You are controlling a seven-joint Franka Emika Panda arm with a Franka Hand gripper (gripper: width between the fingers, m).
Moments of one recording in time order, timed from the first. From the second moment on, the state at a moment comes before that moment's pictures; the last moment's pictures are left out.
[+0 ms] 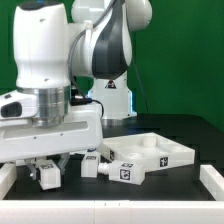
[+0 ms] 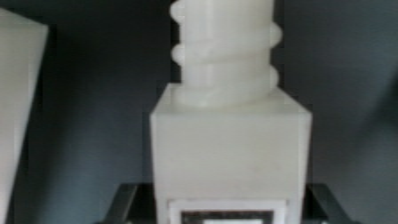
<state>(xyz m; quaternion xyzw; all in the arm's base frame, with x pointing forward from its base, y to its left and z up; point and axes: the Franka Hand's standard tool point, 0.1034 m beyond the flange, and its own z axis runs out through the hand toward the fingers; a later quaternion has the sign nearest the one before) 0.534 -0.150 0.010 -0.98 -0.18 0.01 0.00</state>
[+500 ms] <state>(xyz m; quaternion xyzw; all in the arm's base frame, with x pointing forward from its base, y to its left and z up) 0.534 -0.148 0.010 -0.98 -0.18 0.02 0.01</state>
